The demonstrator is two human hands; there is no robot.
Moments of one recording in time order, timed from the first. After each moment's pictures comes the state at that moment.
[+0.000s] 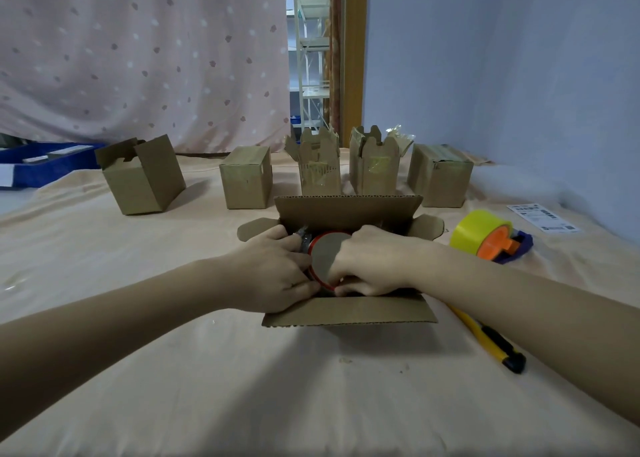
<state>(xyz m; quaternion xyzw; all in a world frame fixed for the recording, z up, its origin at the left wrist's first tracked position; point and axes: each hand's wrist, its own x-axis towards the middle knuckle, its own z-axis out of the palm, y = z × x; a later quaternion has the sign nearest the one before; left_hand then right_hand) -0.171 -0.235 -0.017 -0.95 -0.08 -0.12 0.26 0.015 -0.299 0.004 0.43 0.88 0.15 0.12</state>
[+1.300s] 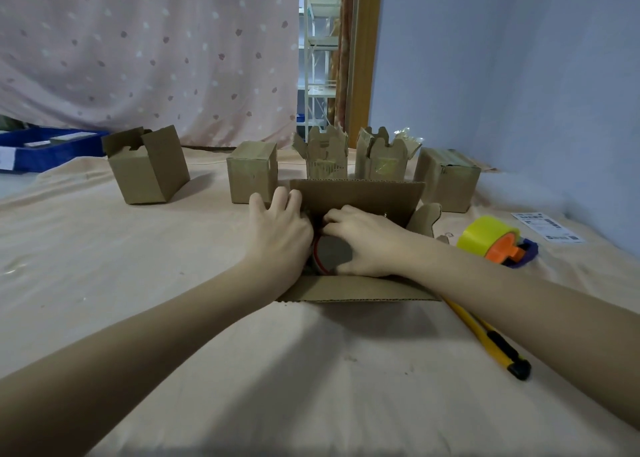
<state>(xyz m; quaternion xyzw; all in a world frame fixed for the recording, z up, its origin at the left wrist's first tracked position) -0.142 -0.255 -0.005 -0.82 -0.47 -0.09 0.32 0.005 -0.279 0.005 0.57 0.81 0.09 -0.01</state>
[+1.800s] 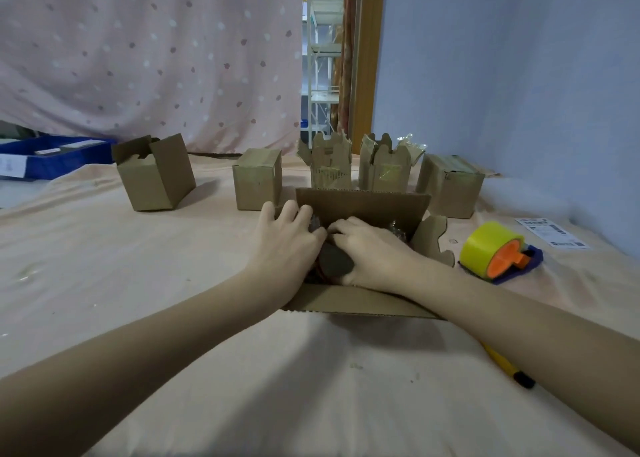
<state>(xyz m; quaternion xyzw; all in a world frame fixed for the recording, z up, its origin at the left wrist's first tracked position) -0.152 -0.255 -0.009 -0.85 -0.40 -0.12 0.32 0.003 -0.281 -0.007 0.58 0.81 0.10 -0.05</state>
